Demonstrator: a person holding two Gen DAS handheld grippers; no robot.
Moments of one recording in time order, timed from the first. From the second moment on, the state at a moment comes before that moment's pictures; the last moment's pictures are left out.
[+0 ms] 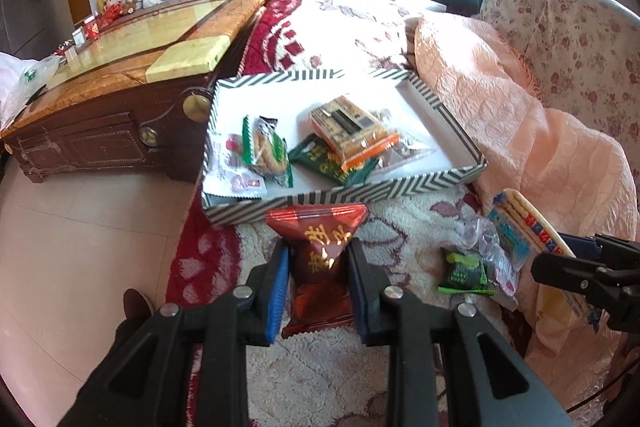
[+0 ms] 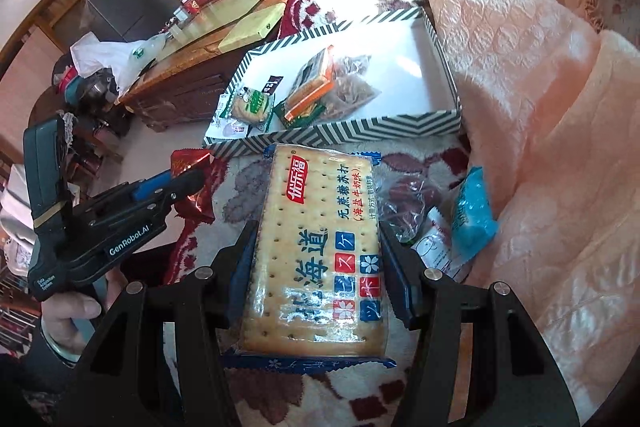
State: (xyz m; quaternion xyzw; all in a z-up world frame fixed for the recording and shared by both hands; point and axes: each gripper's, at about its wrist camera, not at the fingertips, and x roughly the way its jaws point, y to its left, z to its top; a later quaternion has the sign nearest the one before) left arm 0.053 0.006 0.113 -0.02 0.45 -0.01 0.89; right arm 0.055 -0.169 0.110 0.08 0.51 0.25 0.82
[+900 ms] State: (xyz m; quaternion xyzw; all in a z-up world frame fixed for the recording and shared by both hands) left arm 0.178 0.015 0.091 -0.03 0.46 -0.01 0.89; right arm 0.202 -0.152 0.095 0.05 0.51 0.21 0.84
